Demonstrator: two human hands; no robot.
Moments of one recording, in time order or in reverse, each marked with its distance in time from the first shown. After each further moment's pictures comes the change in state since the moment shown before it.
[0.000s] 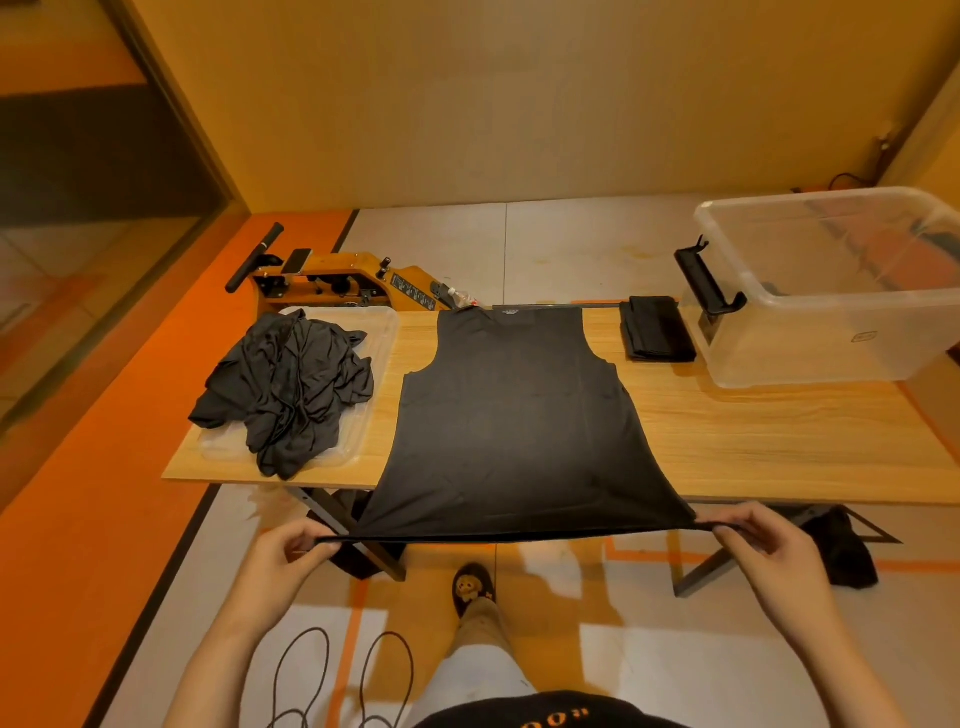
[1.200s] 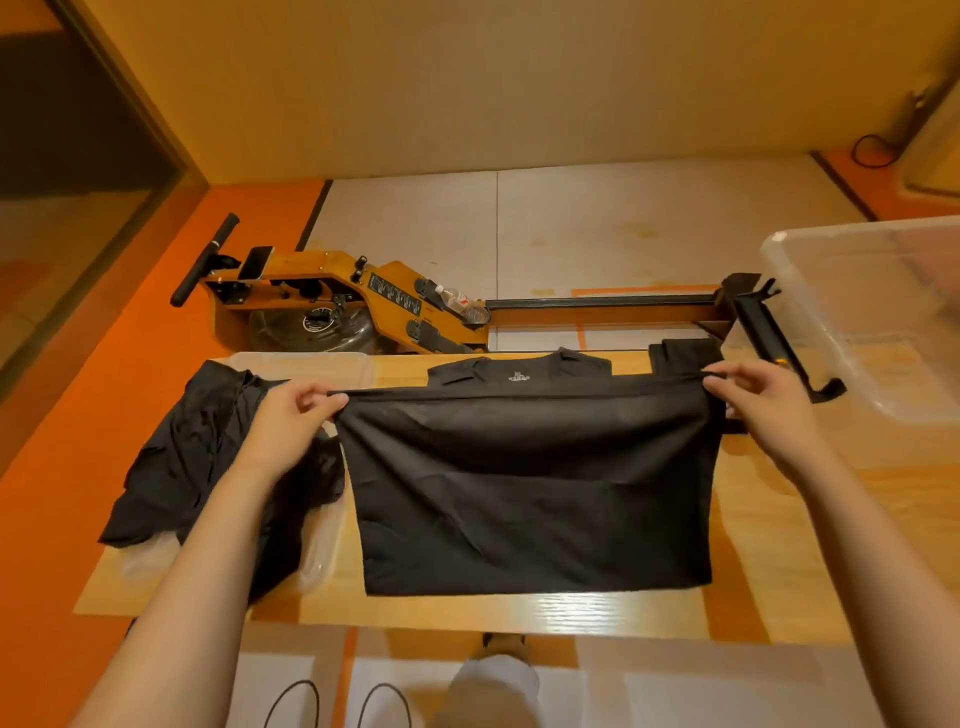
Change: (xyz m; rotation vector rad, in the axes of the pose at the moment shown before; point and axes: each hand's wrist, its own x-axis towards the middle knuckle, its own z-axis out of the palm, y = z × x) left_hand 0.310 0.089 -0.013 0.003 0.009 0.030; right_hand 0.310 -0.065 0.035 -0.012 0.000 0.074
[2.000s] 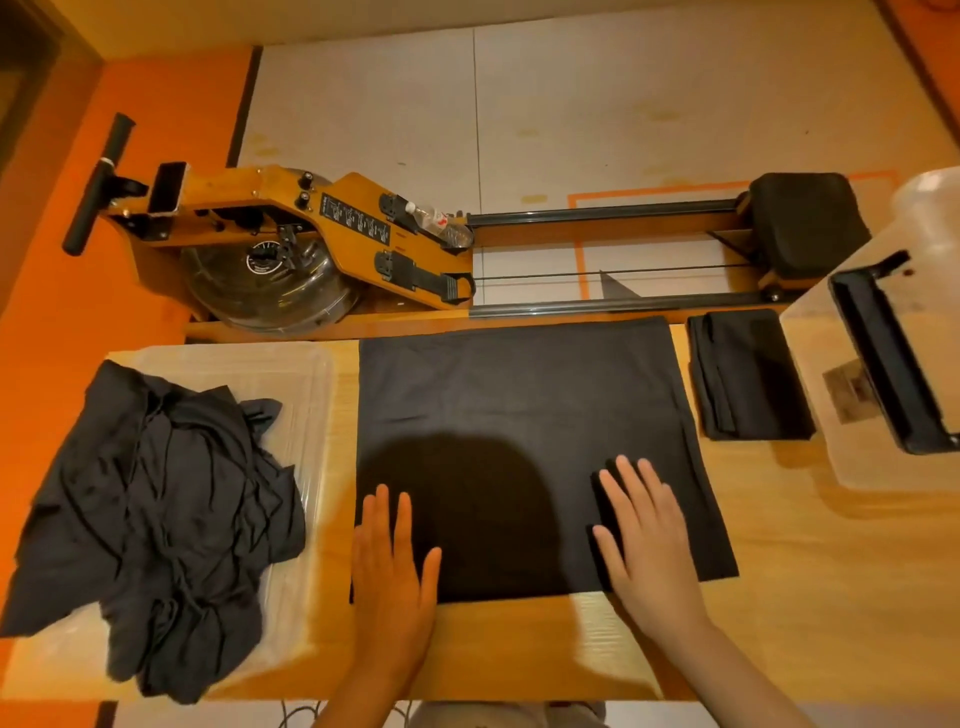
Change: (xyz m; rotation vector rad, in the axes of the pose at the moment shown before) left_hand -0.056 -0.100 0.172 0.502 -0.072 0.056; right_hand -0.048 0.095 0.157 -0.789 -0.239 -0.134
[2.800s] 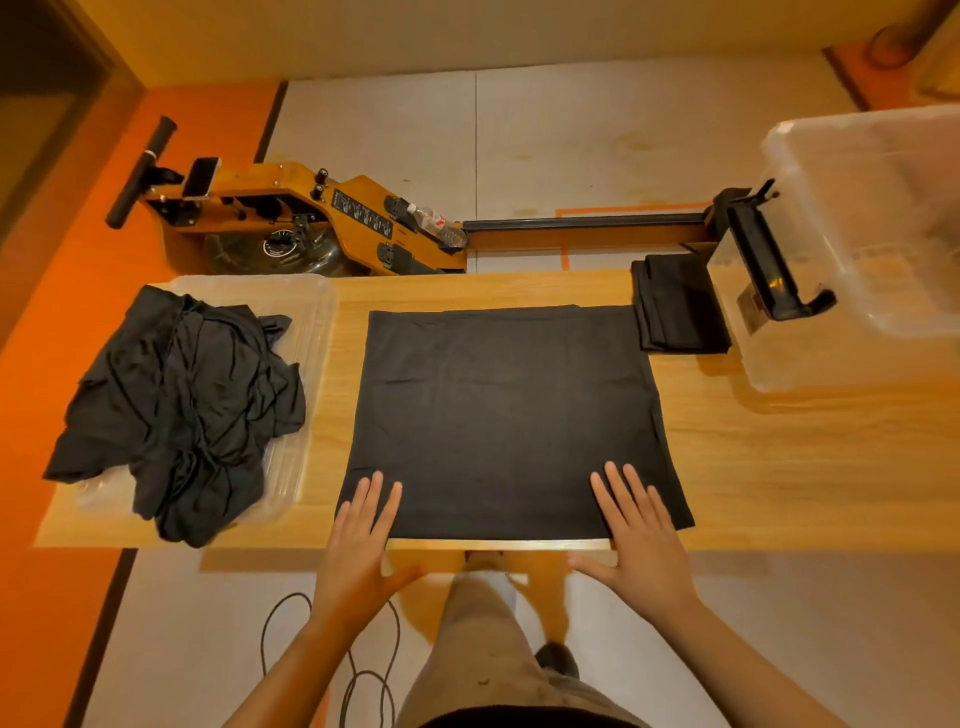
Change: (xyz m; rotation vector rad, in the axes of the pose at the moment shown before) left_hand -0.106 -0.047 0.013 0.216 -0.213 0.199; right_hand -0.129 0.056 0.024 -0.183 -0.219 -0.066
